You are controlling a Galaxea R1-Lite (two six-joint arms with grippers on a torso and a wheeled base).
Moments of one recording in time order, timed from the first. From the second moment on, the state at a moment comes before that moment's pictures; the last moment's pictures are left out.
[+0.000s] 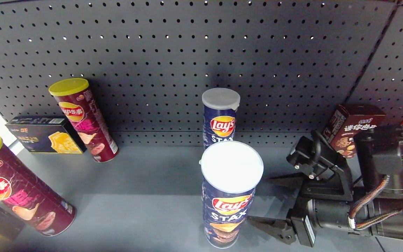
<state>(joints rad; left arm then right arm) 0.00 0.00 0.00 0.00 -0.09 0.08 0.77 1.46 -0.75 -0.23 0.11 -0.12</state>
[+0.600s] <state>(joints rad) 0.00 0.00 0.00 0.00 -0.09 0.08 0.75 1.23 -0.68 -0.23 0.07 -0.12</state>
